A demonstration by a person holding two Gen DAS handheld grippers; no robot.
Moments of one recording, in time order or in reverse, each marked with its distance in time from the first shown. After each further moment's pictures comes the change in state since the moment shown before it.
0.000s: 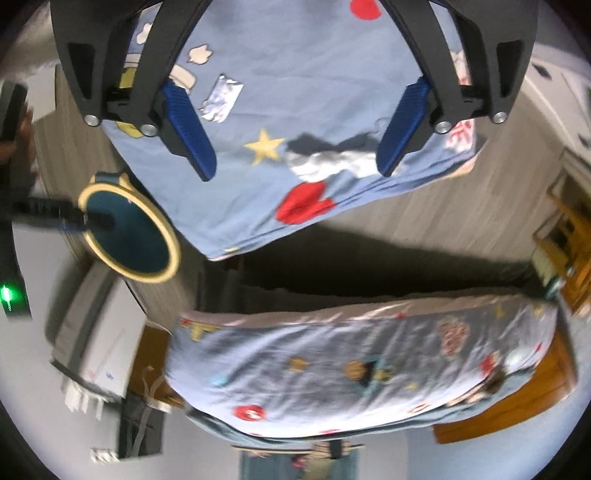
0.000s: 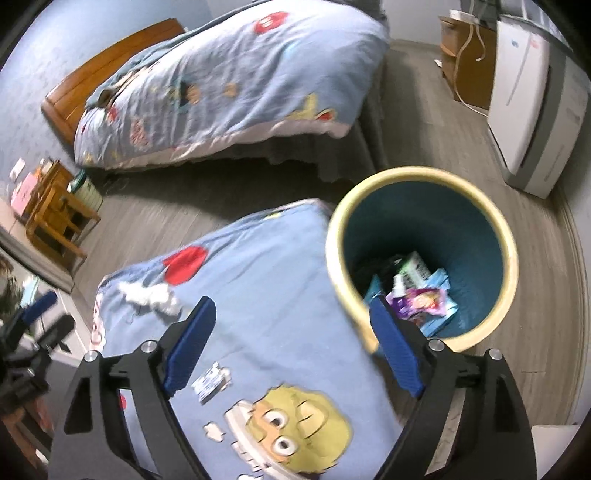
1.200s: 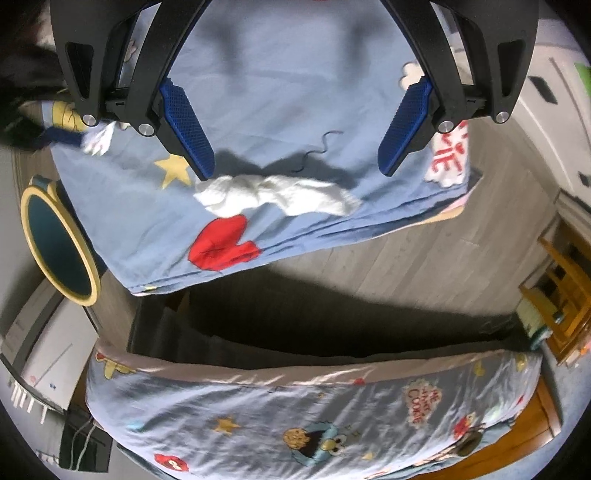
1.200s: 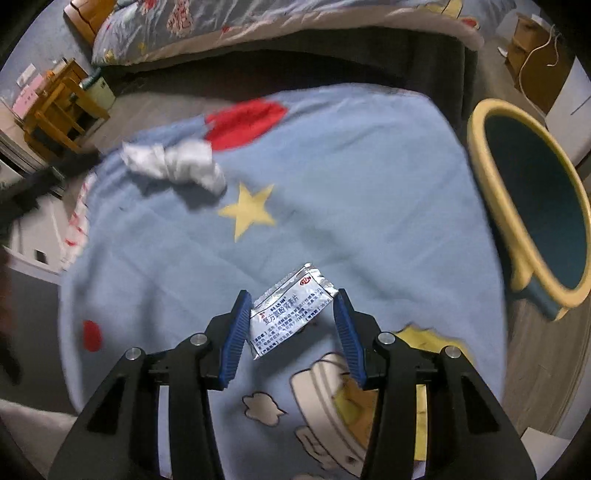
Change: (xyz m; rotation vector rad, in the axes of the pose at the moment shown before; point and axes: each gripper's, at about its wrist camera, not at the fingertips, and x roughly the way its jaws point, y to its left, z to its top) left arm 0.089 0.060 -0.015 -0.060 0.172 0.076; right arm 0.080 0.081 -0.040 -0.236 0.238 0.009
